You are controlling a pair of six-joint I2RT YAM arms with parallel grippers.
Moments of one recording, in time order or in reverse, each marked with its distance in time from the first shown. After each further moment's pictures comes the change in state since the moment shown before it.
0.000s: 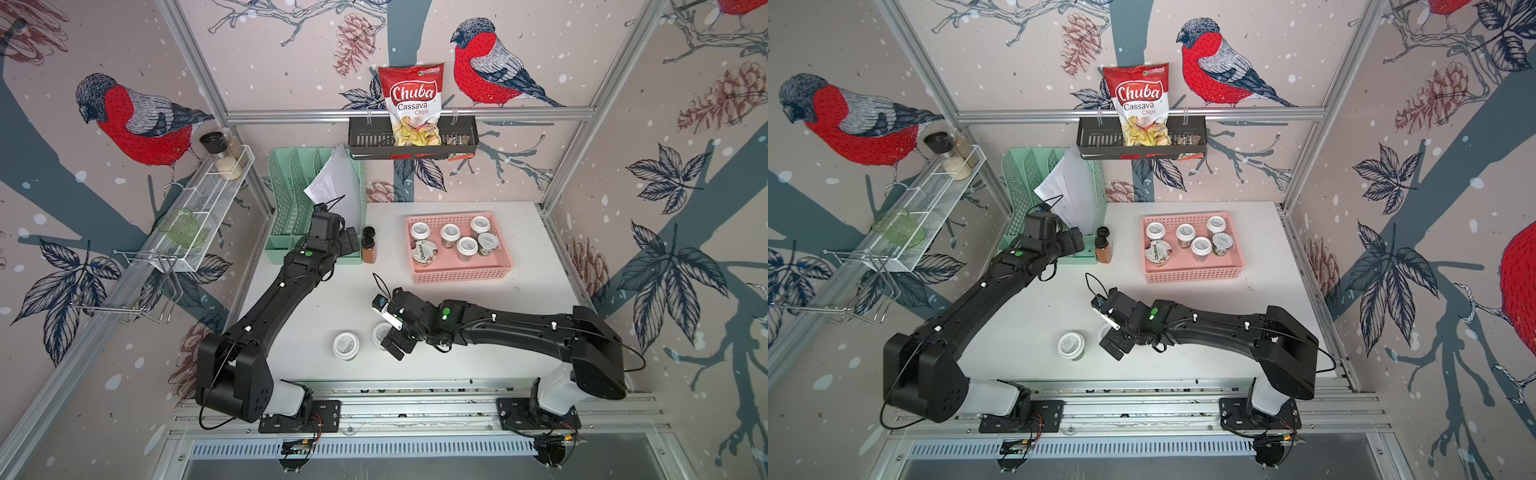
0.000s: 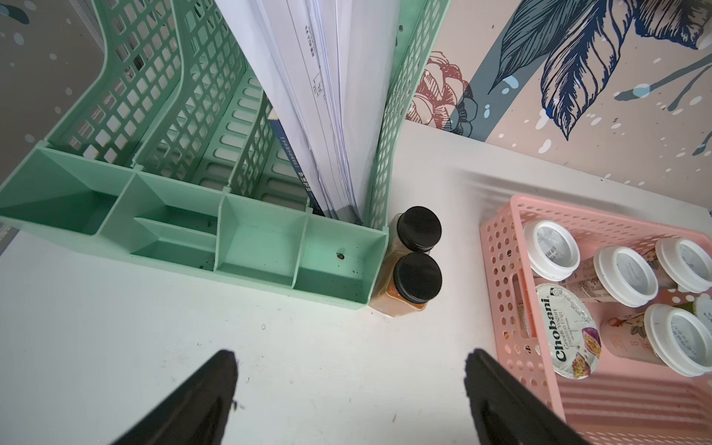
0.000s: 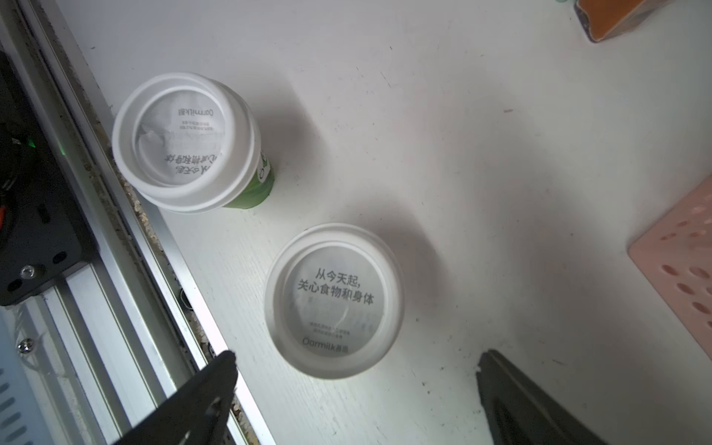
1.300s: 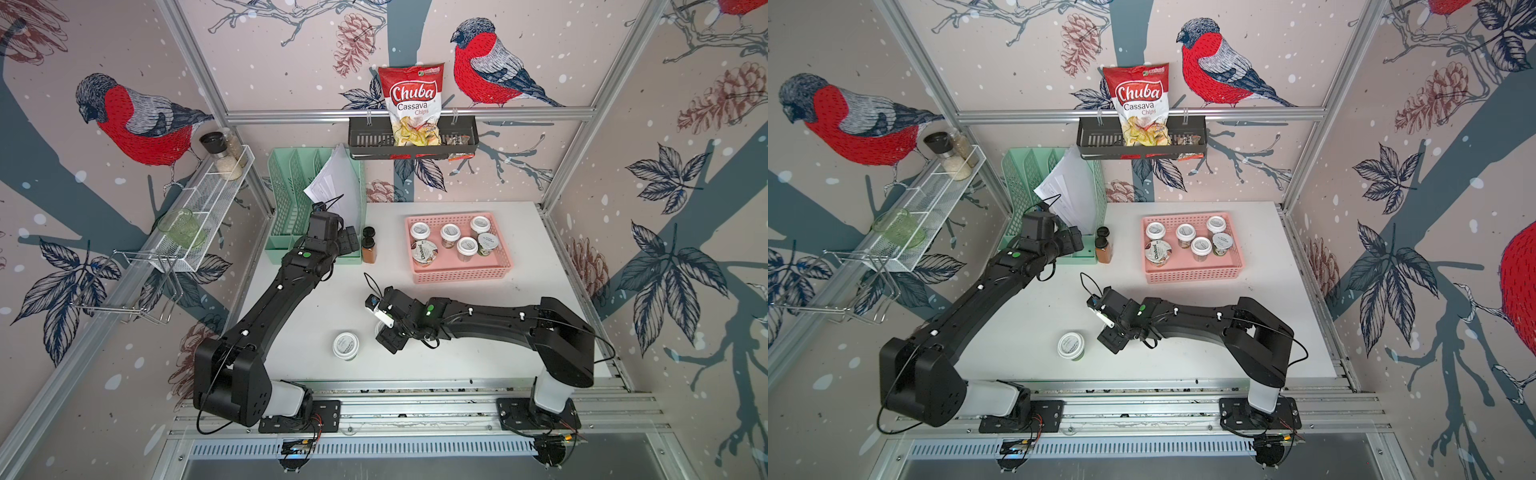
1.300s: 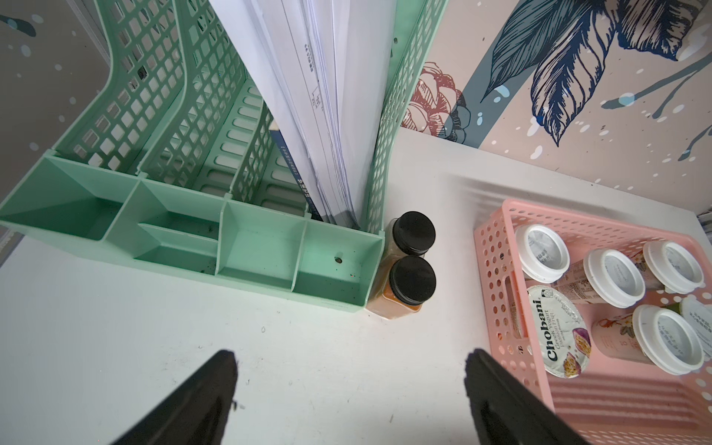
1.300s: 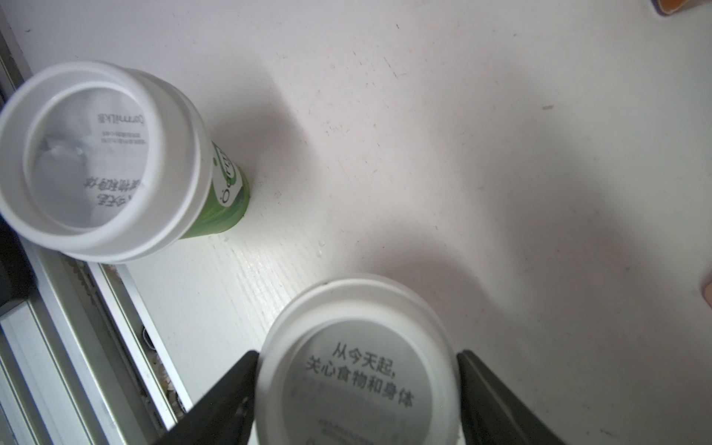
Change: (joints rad) left arm 0.000 -0.021 0.000 0.000 0.001 0.004; right arm -0.034 0.153 0.044 0.075 -0.042 -0.023
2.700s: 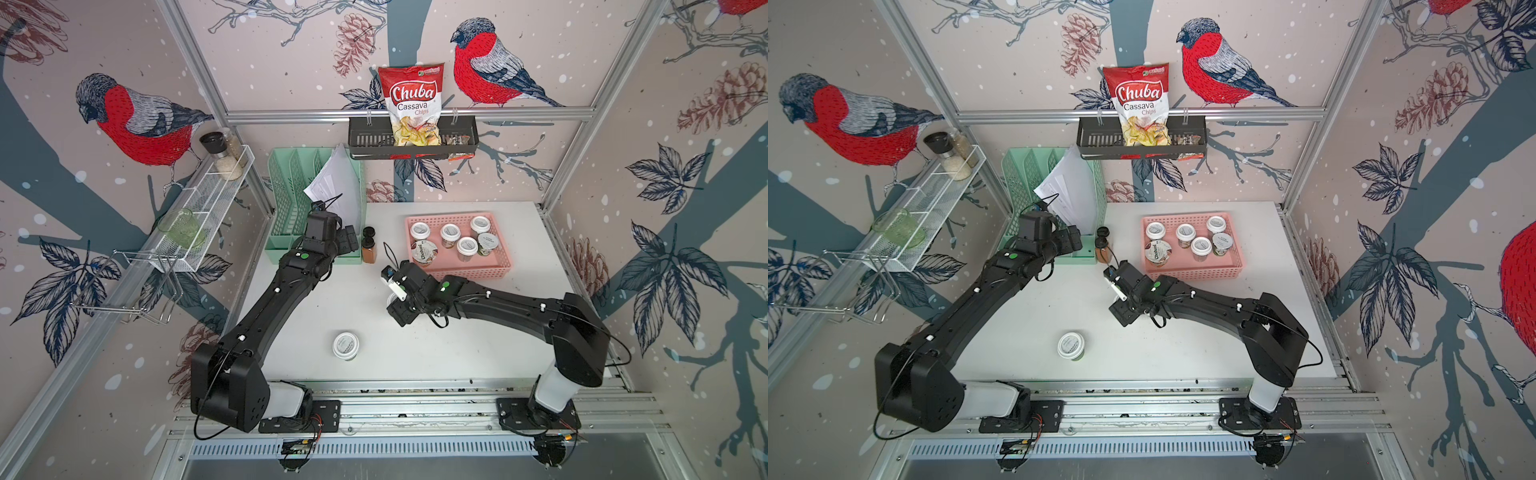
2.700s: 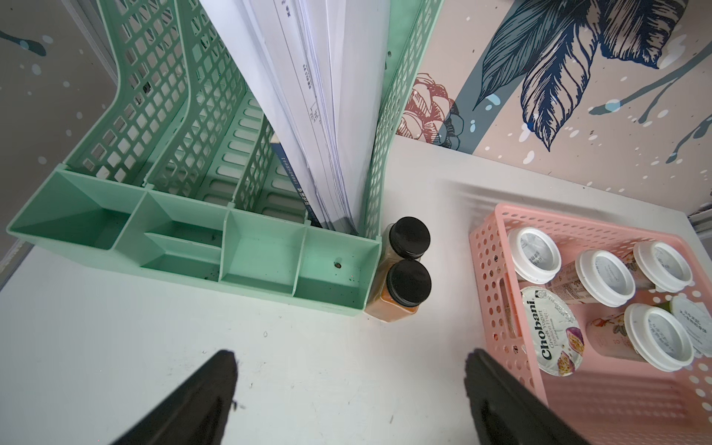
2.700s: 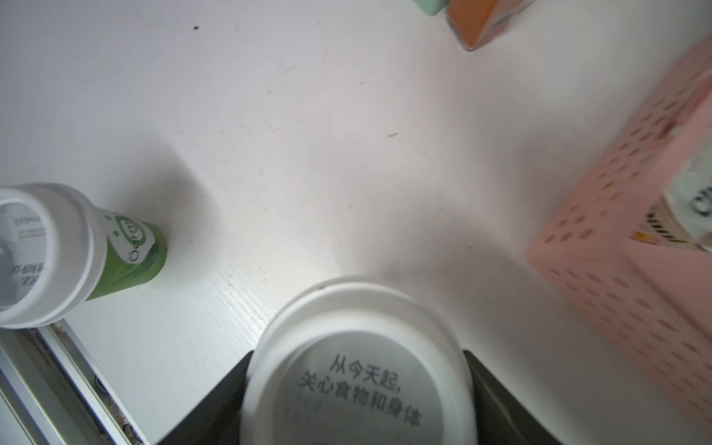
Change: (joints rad) left arm 0.000 -0.024 0.000 0.000 0.000 0.018; right arm -0.175 -0.083 0.084 -0.113 0.060 0.025
